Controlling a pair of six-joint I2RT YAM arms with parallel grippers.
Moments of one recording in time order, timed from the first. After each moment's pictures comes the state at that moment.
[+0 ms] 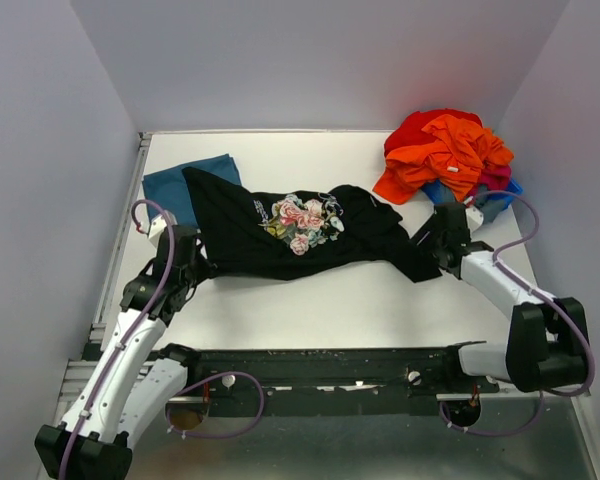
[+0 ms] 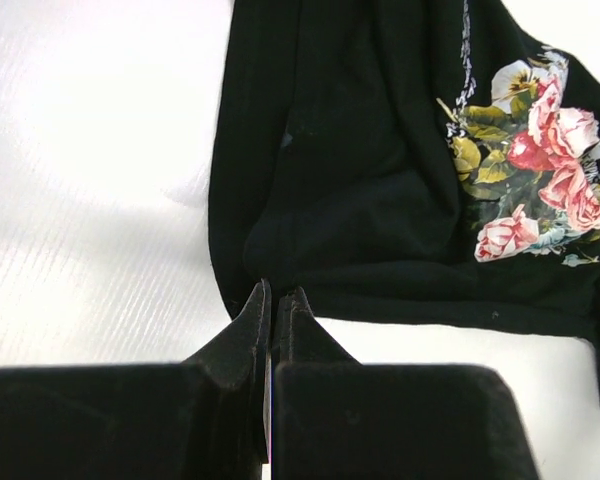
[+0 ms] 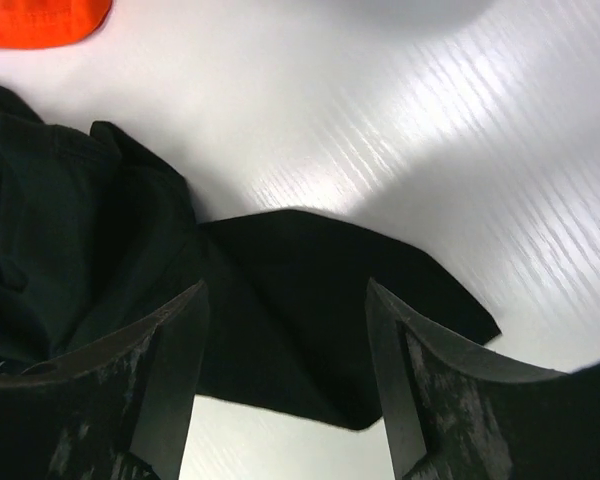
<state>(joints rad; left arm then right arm) -0.28 0.73 0.73 -0.73 -0.26 -0.79 0.13 1.32 0.67 -0.19 0.25 0.75</state>
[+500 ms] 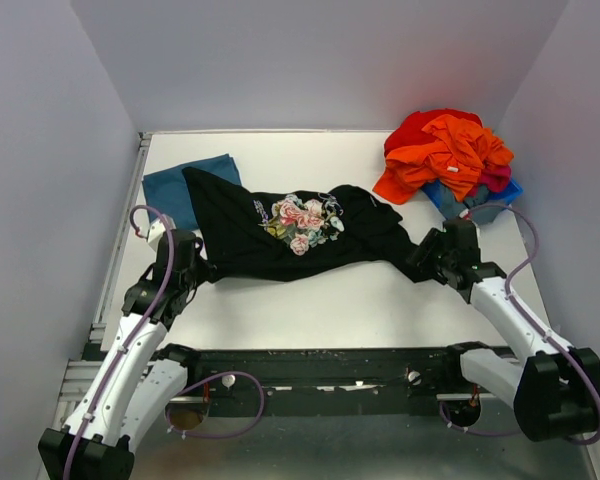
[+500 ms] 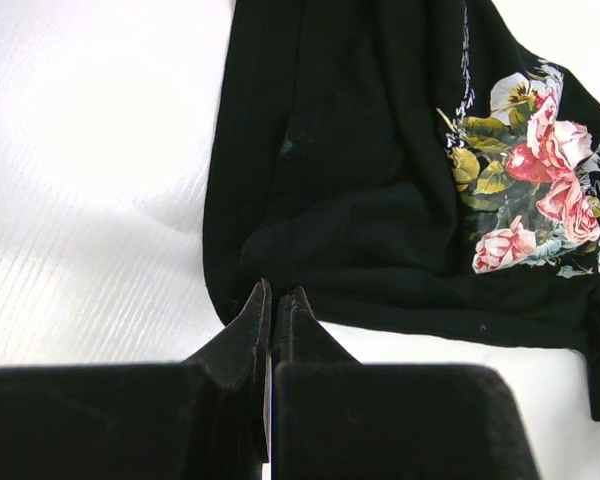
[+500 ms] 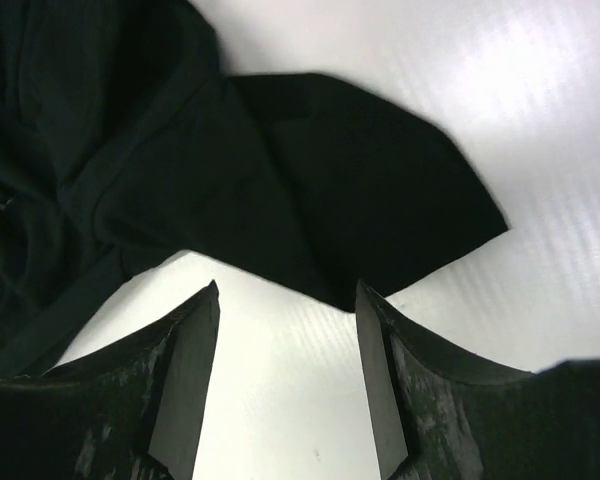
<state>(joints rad) -0.25 0.70 0.66 -0.67 -0.24 -0.81 0.12 1.04 0.55 -0.33 0.05 0.68</state>
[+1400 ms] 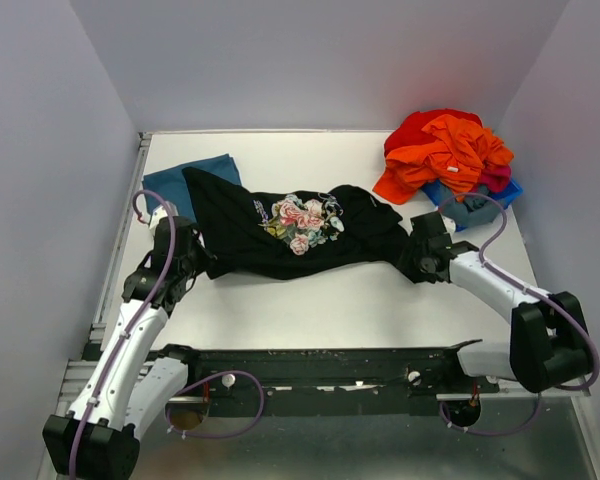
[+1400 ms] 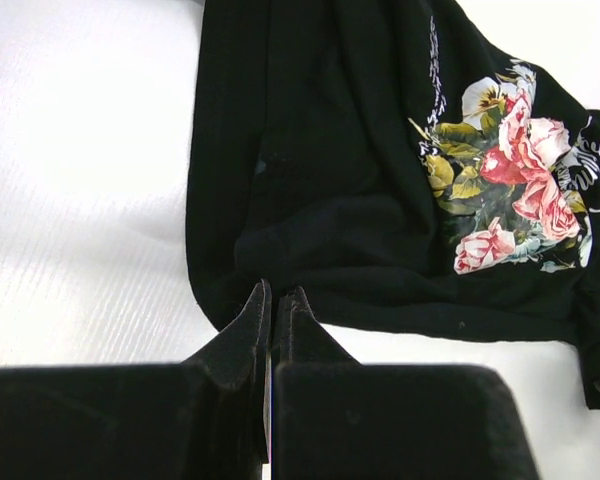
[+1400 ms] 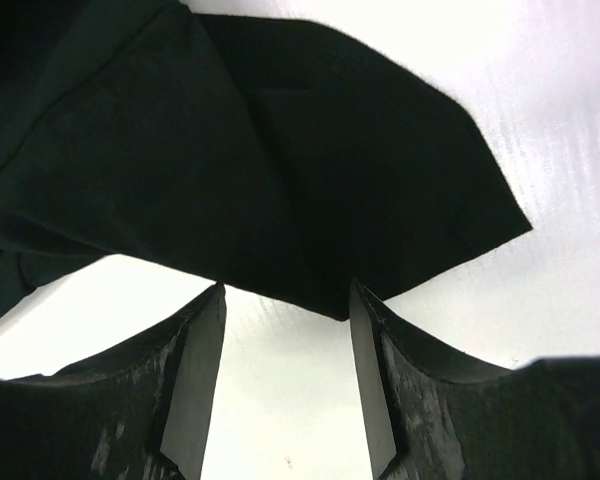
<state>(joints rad) -0.21 0.79 0.73 -0.63 -0.17 -0.73 0.30 1.28 0.67 -0.43 0.22 0.65</state>
